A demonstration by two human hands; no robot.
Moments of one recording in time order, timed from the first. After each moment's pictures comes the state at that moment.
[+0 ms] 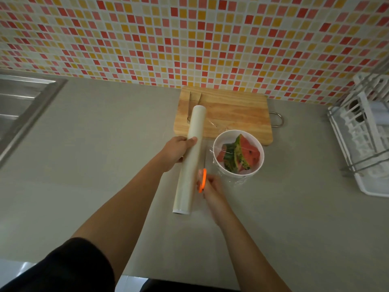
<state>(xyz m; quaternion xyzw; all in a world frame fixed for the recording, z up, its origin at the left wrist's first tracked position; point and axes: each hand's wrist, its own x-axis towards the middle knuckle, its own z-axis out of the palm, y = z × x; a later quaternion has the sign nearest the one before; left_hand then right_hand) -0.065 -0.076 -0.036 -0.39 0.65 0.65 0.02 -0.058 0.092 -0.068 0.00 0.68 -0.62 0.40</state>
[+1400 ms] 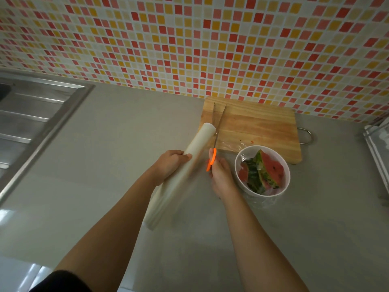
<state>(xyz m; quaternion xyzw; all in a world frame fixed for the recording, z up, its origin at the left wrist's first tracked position) -0.013 -0.134 -0.037 -0.42 0.67 0.61 0.03 -0.112 -0.013 -0.078 0.02 0.66 -0.65 0.37</state>
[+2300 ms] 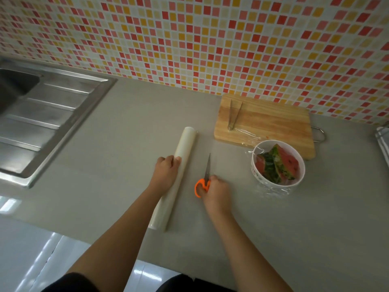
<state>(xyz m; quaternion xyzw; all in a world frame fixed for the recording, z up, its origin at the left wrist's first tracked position) 0.067 -0.126 -0.057 -0.46 0.78 0.41 -0.07 -0.009 0.008 -0.066 -0.27 0.92 -0.24 0.19</state>
